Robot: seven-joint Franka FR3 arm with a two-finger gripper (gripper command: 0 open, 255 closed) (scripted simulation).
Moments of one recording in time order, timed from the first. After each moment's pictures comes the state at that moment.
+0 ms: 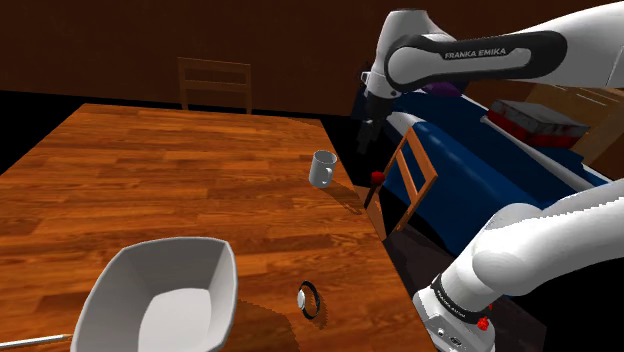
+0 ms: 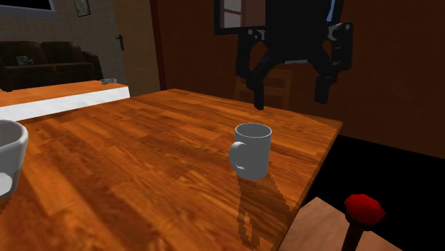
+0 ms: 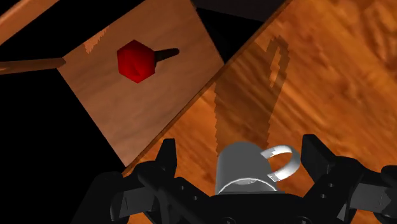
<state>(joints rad) 0.01 -0.45 -0.03 -2.37 -0.08 1.89 -0.25</state>
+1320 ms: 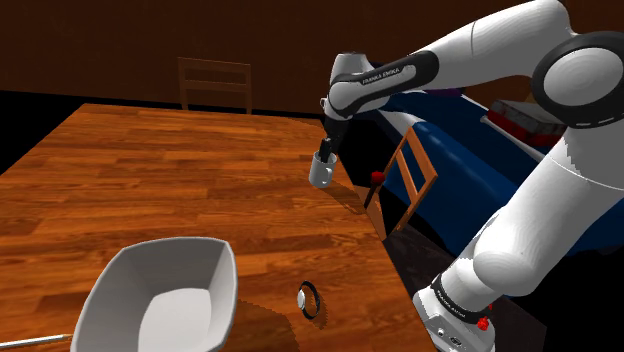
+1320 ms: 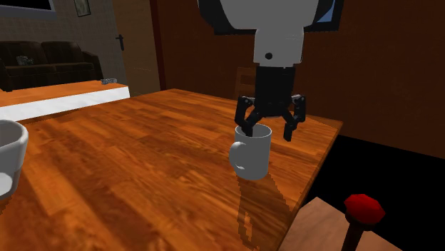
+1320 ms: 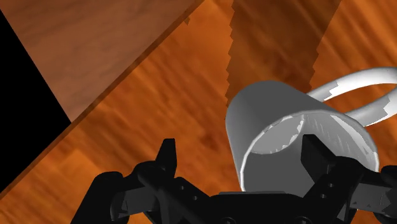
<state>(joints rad) 0.03 0.04 -0.06 -2.17 0.01 2.16 -0.39</state>
